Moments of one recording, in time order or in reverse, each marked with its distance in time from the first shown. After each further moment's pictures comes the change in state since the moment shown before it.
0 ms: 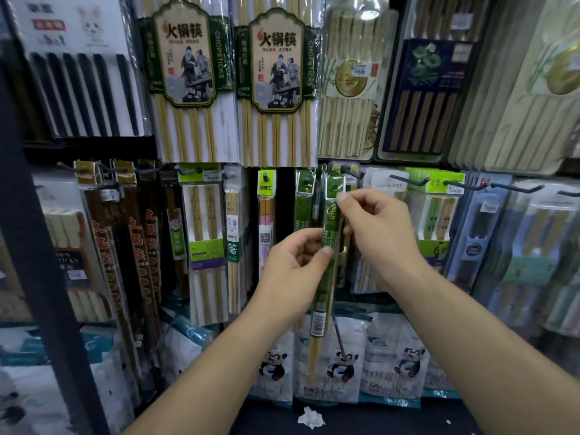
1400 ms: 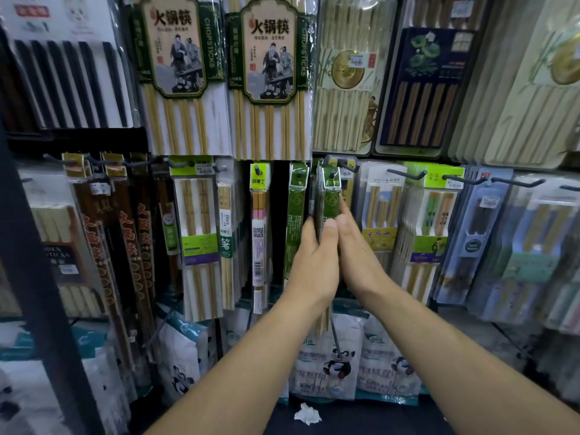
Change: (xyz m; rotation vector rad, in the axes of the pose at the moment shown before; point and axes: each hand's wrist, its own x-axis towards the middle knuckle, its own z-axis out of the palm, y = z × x) left_hand 0.018 -0.012 0.047 0.061 0.052 -0.245; right_hand -0.007 0.075 0.010 0.039 -0.319 0.151
